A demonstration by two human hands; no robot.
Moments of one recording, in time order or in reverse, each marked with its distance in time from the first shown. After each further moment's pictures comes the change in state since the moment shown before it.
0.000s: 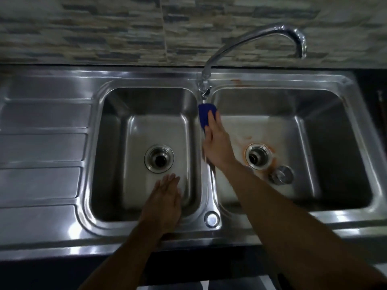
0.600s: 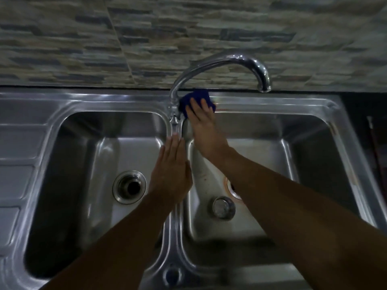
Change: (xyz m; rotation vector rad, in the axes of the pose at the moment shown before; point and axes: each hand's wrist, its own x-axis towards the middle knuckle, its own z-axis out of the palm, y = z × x) left_hand 0.161 0.111 -0.020 0.110 0.198 0.118; right_hand 0.121 0.038 -0.058 -0.625 -0.030 -0.370
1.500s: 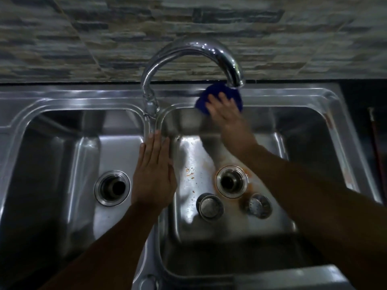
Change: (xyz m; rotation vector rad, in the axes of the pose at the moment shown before) left_hand 0.008 0.015 0.024 0.057 0.189 -0.004; right_hand -0.032 0.123 -0.001 0.000 0.079 -0.127
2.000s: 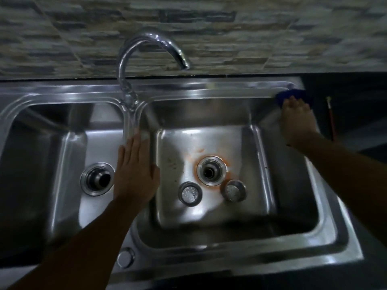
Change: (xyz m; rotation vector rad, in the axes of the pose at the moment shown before) left_hand -0.032 0.020 -0.010 0.123 -0.123 -0.070; right_hand -0.106 0.149 -0.085 -0.291 -0.284 0.627
